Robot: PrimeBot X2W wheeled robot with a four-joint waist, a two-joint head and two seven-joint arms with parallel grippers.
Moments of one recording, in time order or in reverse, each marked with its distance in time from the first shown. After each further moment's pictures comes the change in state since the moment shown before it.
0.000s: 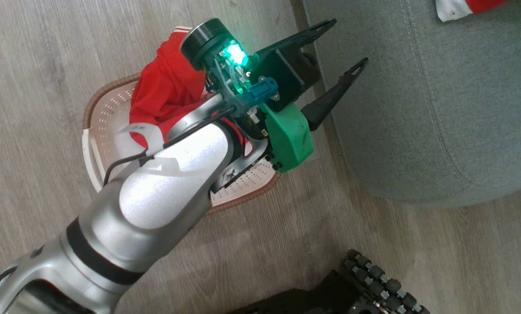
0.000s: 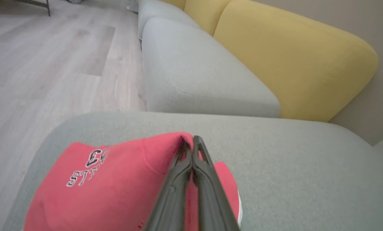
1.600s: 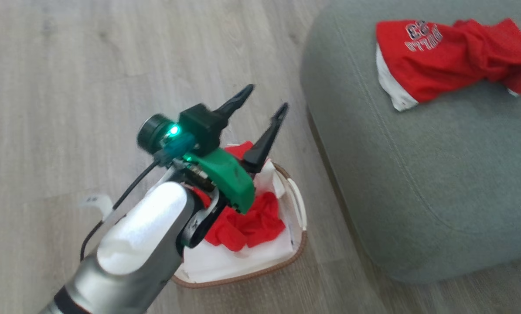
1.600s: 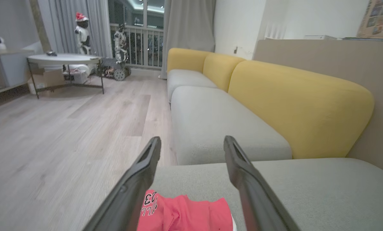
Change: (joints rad) left arm 0.291 0.062 0.080 0.035 -0.150 0.144 -0.168; right arm 0.125 -0.218 0.410 -0.100 0.380 0.000 0.044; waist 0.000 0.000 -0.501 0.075
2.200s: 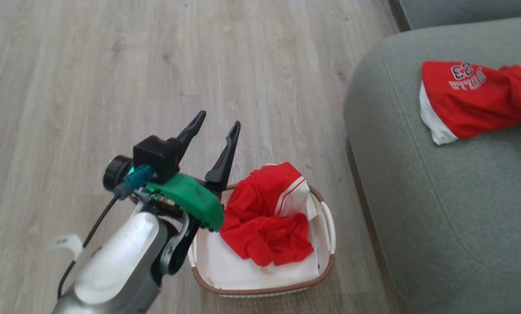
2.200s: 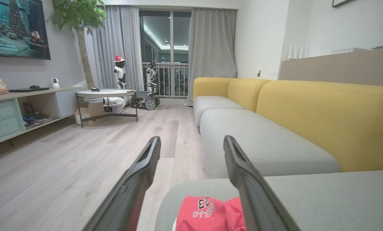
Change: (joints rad) left arm 0.161 0.061 0.079 -0.033 -0.045 0.100 -0.073; right arm 0.555 0.198 -0.571 -0.347 -0.285 0.000 -0.042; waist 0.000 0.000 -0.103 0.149
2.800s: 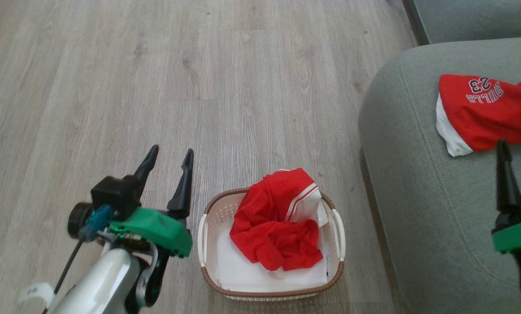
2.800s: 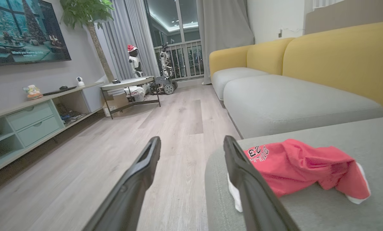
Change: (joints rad) left arm 0.175 0.067 0.085 -0.031 -0.026 0.100 -0.084; right arm 0.344 0.328 -0.153 -0.299 -0.132 0.000 0.108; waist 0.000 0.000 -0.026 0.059
